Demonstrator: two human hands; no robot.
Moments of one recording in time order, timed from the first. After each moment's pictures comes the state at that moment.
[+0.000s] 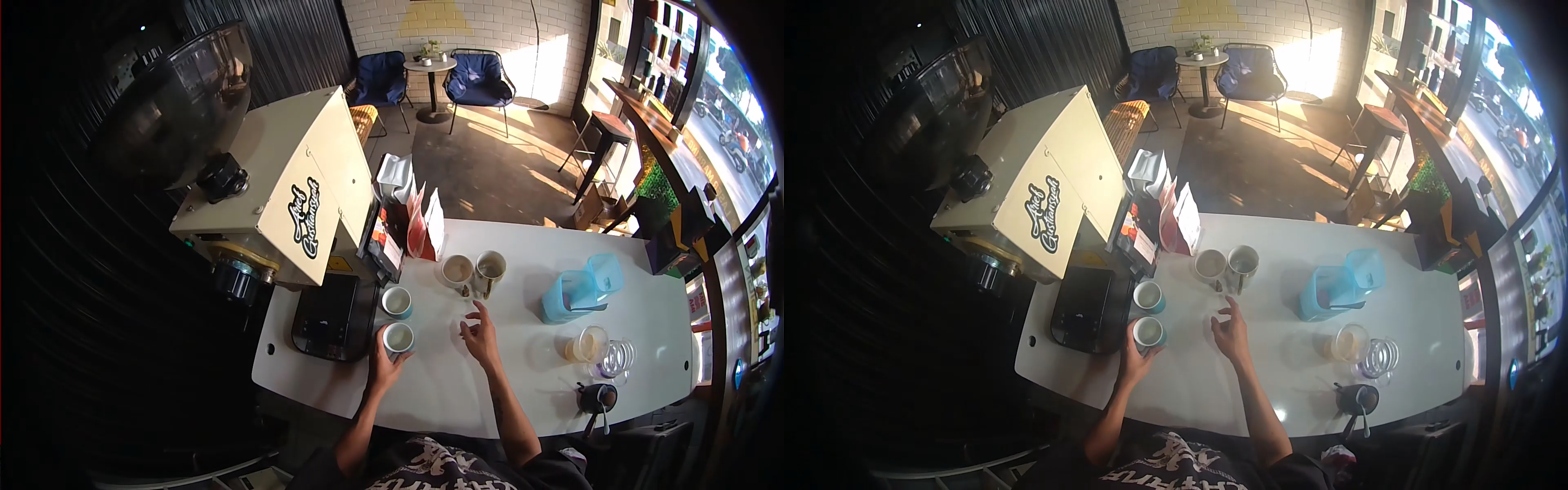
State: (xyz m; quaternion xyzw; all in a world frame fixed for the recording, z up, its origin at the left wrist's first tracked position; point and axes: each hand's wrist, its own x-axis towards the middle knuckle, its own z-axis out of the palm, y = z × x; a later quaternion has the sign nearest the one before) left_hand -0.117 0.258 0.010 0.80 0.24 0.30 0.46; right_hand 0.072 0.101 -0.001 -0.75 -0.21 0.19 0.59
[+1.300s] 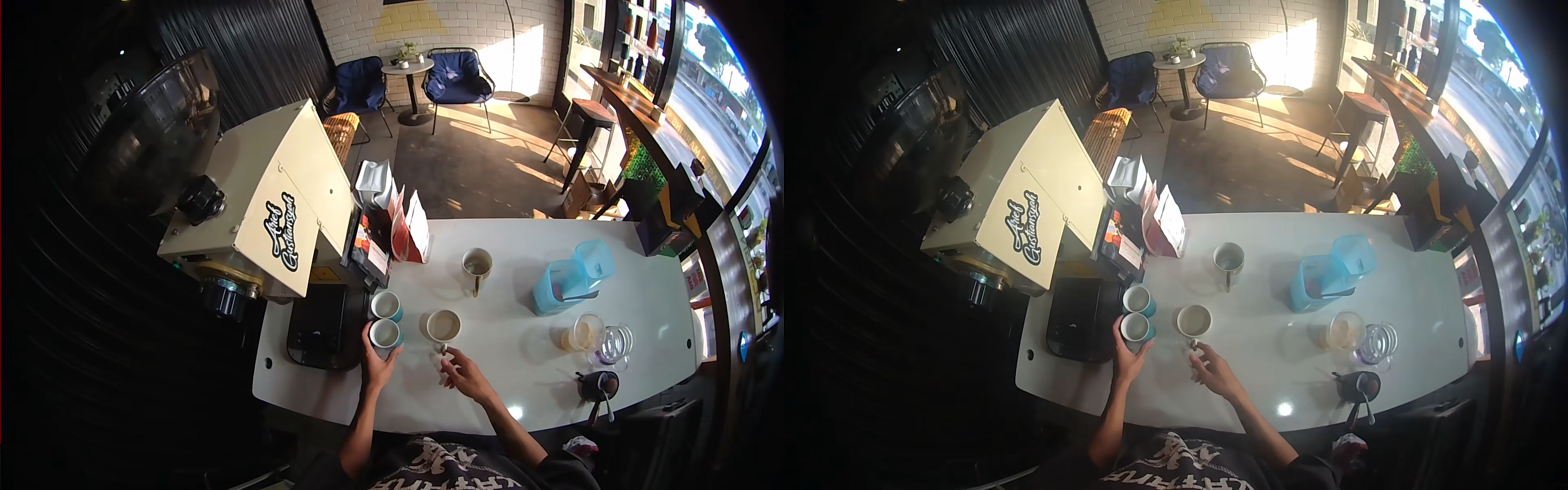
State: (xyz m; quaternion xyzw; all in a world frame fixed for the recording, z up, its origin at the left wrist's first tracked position) left_hand -0.108 0.270 0.002 0.78 0.26 0.30 0.48; right_hand 0.003 0.057 0.023 -0.68 -0.21 0.42 0.57
